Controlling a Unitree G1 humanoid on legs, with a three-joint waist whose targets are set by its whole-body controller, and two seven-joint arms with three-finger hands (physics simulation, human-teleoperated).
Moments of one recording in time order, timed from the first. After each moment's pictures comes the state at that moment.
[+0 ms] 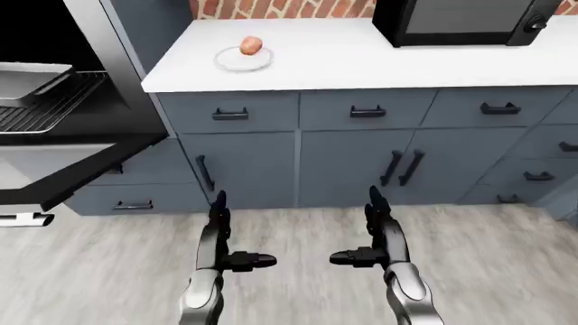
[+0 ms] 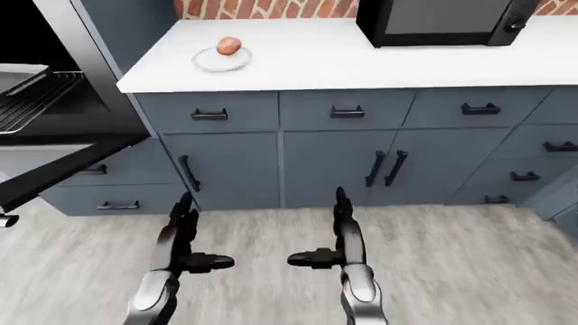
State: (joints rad) left arm 0.03 0.02 0.04 0.09 -0.01 0.06 -0.04; right arm 0.03 -0.01 -0.04 0.09 0.01 0.06 0.04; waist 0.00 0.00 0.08
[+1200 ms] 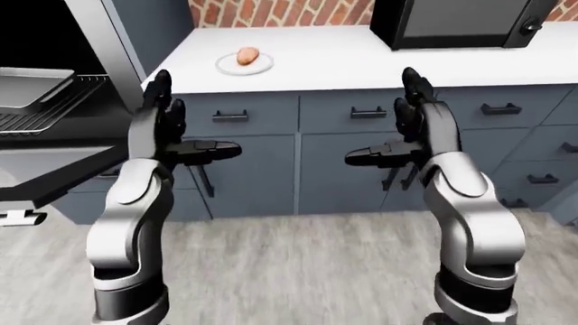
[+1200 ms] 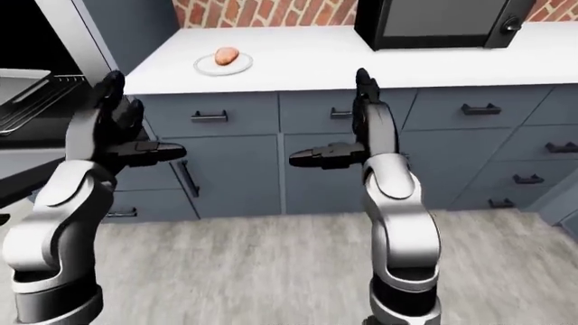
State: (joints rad) left arm -0.54 0.27 0.23 -0.30 -0.26 0.72 0.07; right arm -0.57 -0.18 -0.13 -0.47 0.02 0.96 0.00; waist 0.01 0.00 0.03
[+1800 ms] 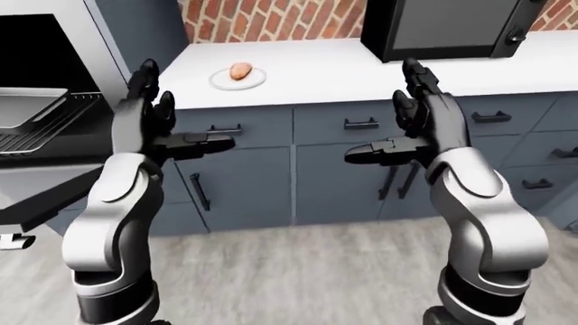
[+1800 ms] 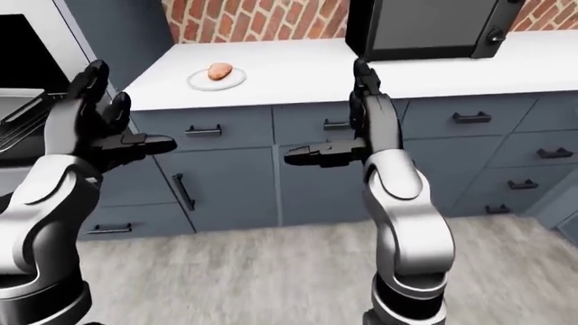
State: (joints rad) left arm -0.56 0.31 0.25 -0.38 -0.32 0.82 0.12; right arm -0.61 -0.19 -0.13 -0.57 0.08 1.07 -0.01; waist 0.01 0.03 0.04
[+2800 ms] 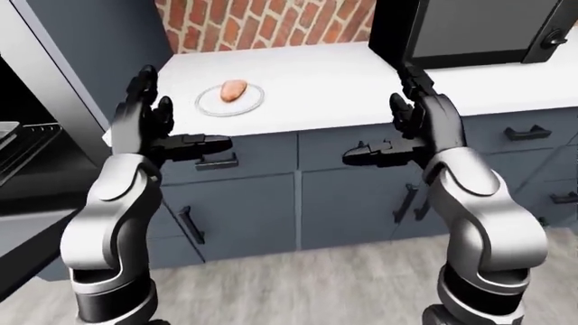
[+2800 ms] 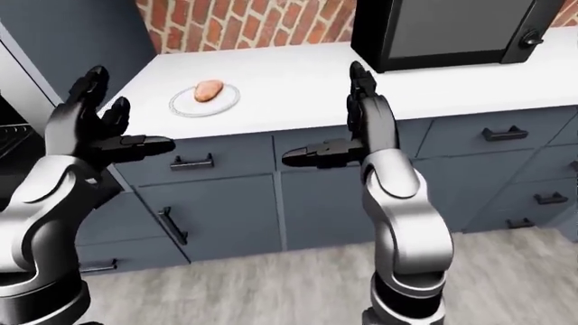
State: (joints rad) left arm -0.56 0.32 0.26 -0.35 -0.32 0.84 0.13; right arm -0.62 -0.19 -0.12 -0.57 0.08 1.11 -0.01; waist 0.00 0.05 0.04
